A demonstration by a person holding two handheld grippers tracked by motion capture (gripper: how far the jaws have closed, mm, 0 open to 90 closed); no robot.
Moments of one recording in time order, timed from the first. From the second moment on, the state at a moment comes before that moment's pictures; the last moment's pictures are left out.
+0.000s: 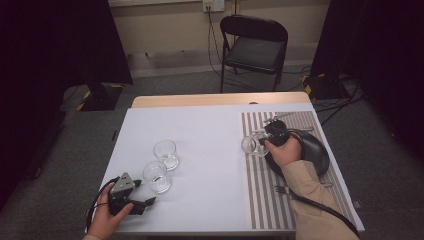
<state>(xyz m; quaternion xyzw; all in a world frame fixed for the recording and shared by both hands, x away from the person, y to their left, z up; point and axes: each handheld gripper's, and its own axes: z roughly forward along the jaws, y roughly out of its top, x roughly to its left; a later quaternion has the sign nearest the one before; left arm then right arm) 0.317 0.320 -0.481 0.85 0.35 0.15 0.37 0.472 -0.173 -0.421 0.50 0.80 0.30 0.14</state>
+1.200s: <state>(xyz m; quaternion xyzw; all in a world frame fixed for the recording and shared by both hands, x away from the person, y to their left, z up) 0.317 0.320 -0.481 0.85 0.35 0.15 0.37 0.464 -0.166 -0.417 0.49 0.79 0.32 0.18</state>
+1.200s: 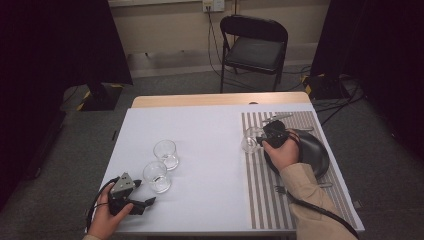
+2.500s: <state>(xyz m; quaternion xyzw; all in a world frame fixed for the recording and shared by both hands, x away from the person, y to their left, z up) 0.317 0.320 -0.481 0.85 0.35 0.15 0.37 0.461 -0.164 -0.398 0.48 0.78 0.35 0.20</state>
